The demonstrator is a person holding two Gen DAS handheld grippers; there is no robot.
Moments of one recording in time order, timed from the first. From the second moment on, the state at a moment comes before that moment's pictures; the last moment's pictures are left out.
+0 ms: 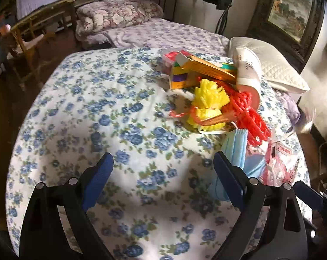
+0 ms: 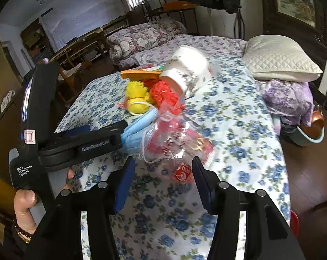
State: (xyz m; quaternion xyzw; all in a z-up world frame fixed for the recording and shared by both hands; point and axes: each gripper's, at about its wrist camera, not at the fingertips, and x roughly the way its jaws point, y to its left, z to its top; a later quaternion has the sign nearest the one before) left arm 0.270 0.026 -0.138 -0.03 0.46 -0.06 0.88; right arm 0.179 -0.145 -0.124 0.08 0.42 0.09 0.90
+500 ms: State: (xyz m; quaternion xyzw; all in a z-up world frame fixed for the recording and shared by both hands) left arm 0.250 0.017 -0.122 -0.07 0.45 -0.15 0.88; right arm 0.160 -0.186 -0.124 0.11 0.41 0.07 0.90
